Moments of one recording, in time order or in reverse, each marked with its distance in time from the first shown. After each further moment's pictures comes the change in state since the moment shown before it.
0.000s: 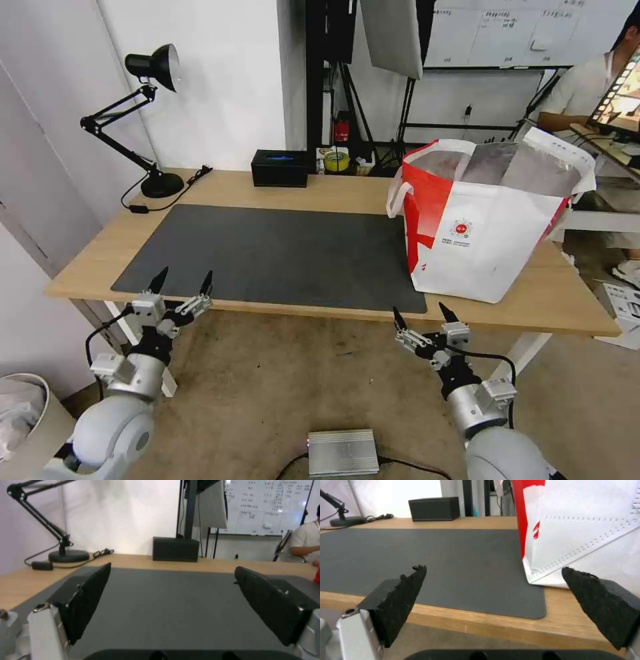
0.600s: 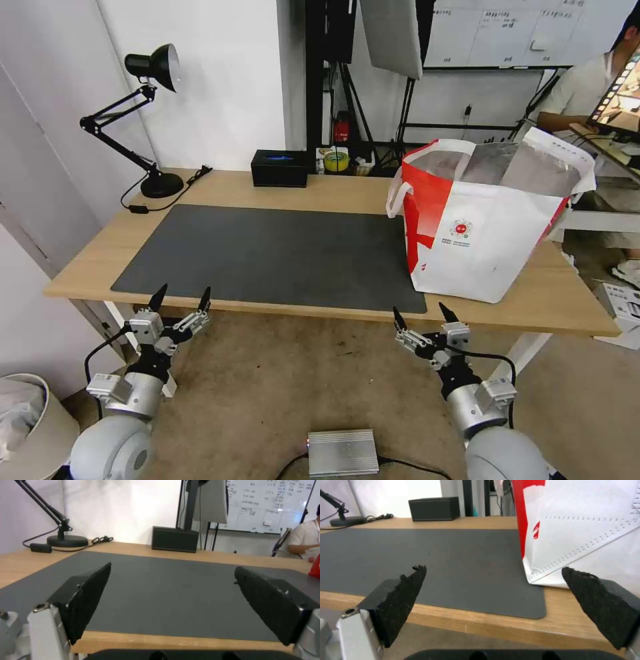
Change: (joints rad) left arm 0.031 -0.023 0.000 0.015 -0.021 -0.014 0.022; right arm 0.000 0.000 0.000 0.000 0.000 0.000 0.000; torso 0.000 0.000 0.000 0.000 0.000
